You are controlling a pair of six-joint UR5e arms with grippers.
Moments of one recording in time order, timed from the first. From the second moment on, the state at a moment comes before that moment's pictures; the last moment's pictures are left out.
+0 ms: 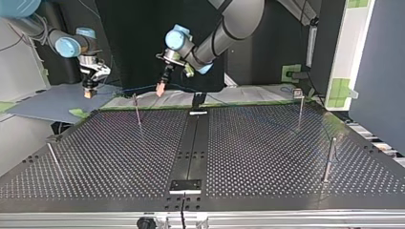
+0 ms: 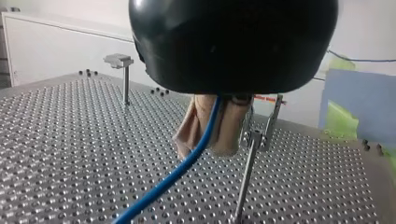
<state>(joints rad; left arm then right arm) -0.79 -2.69 -1.35 -2.17 -1.89 -1.94 1.53 -0.68 1.76 -0.99 1.33 1.76</state>
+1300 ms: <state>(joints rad) -0.68 -2.72 -1.30 -2.18 -1.78 -2.07 1.53 -0.65 1.72 -0.98 1.33 1.77</state>
